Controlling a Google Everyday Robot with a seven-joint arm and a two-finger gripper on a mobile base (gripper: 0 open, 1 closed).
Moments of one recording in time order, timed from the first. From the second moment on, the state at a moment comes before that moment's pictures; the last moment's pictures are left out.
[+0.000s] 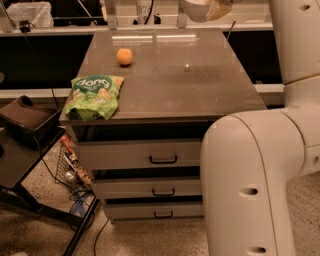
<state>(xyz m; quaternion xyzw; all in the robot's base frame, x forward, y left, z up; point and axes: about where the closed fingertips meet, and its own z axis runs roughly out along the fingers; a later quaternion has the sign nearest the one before) 0.780 -0.161 1.013 -0.75 0.57 -0.18 0.30</state>
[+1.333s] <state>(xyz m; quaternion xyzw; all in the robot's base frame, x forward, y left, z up) 0.626 -0.152 1.125 -0.75 0.47 -0.19 0.43</state>
